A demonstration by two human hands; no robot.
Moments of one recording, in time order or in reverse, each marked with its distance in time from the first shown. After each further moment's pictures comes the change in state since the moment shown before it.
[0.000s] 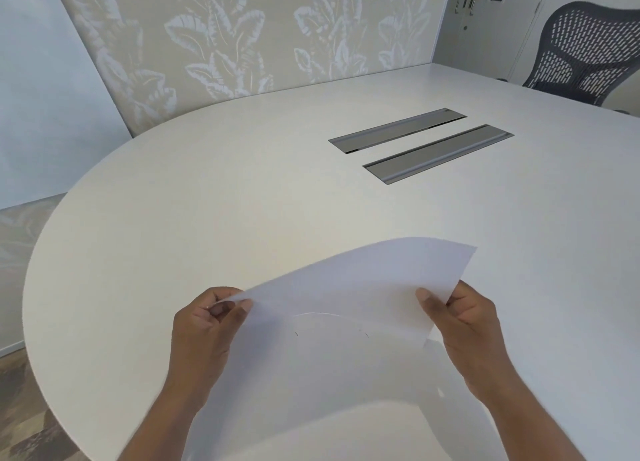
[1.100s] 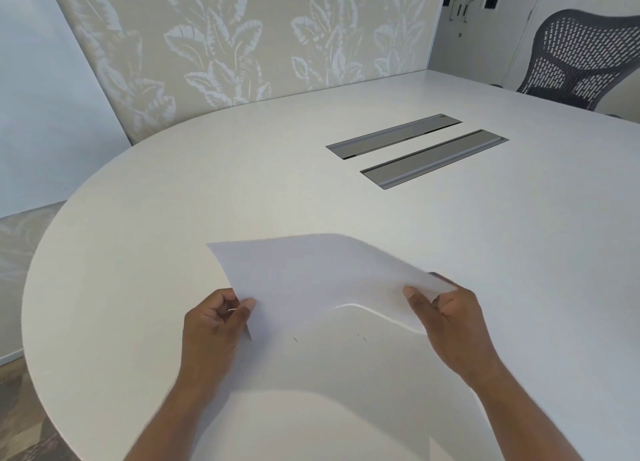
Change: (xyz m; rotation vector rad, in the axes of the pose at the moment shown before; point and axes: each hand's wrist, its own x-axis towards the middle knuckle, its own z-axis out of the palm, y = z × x) left_hand 0.010 -0.007 0.014 0.000 0.006 -0.006; right_hand 0.011 -0.010 0.009 -0.264 -0.047 -0.111
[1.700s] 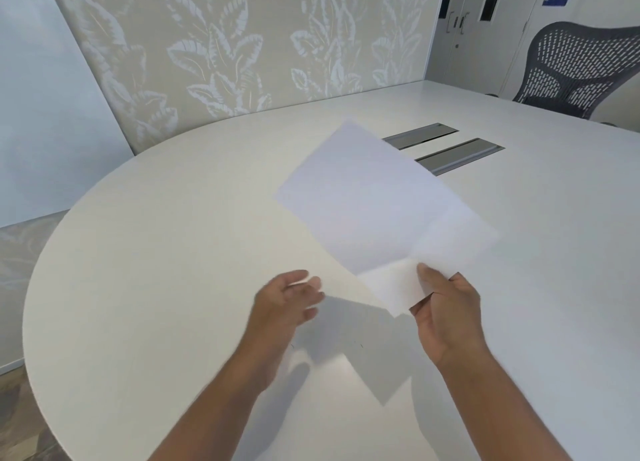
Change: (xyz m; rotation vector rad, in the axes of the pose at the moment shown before) left_hand -0.004 0.047 0.077 -0.301 -0.248 -0.291; right_hand 0.028 -0.005 0.015 0.867 0.336 0.429
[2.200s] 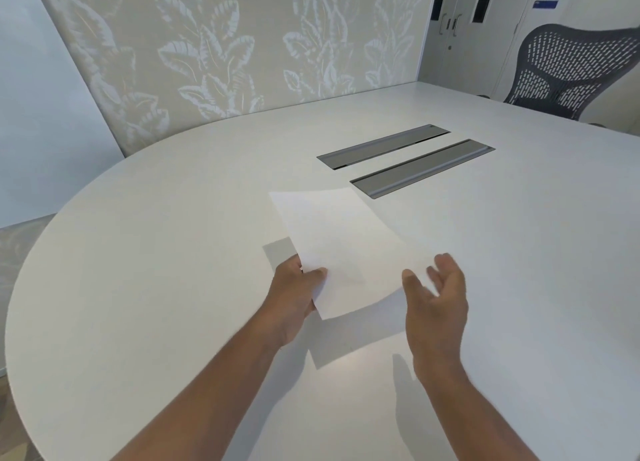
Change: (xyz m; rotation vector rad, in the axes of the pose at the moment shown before) left_hand 0.041 0.013 0.044 0.070 -0.099 -0.073; right_hand -0.009 0.013 -0.005 -0.473 0.120 -0.400
